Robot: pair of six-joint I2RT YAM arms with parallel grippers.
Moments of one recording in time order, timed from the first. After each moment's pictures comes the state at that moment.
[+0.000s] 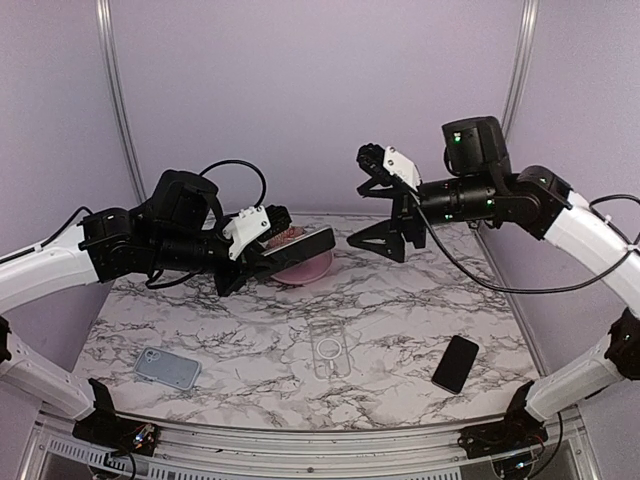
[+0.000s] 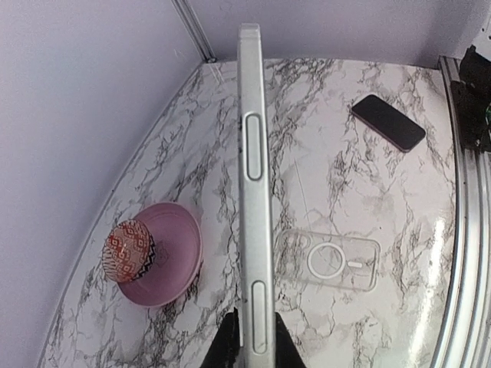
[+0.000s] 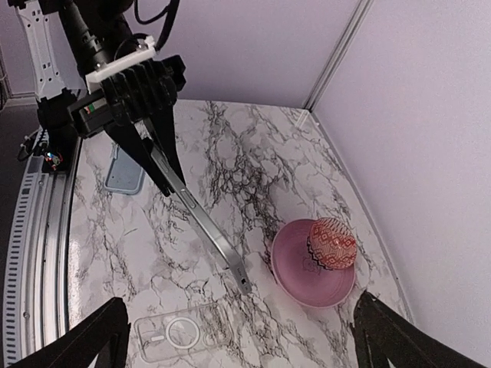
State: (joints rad) left arm -0.96 1.30 1.24 -0.49 0.02 0.36; right arm 0.82 1.27 1.51 -0.63 -0.36 -0.46
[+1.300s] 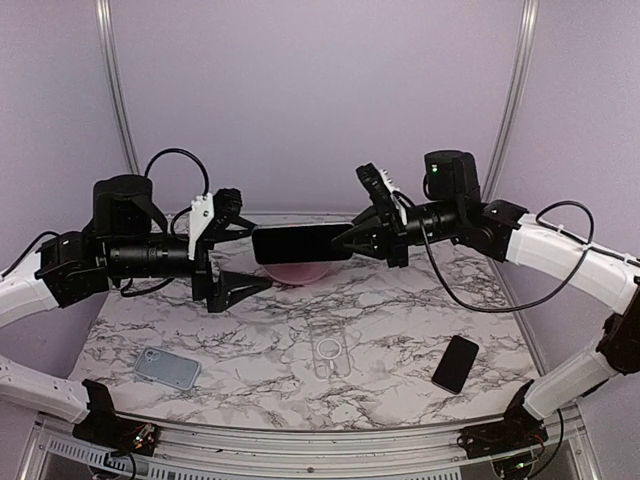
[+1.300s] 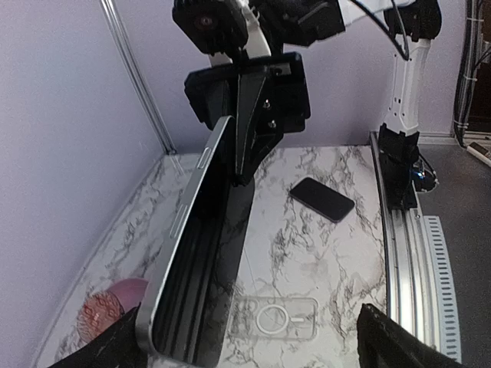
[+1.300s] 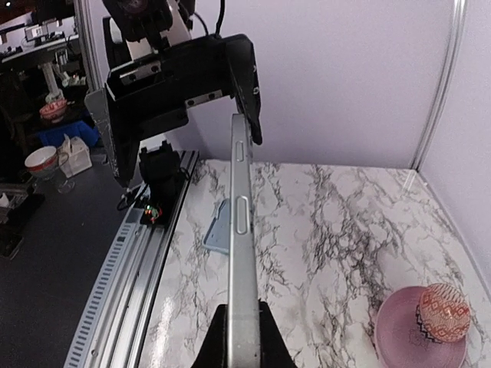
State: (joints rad) left arm -0.96 1.09 1.10 -0.35 0.28 0.31; right arm 0.73 1.44 1.33 -0.30 -0.90 -0.33
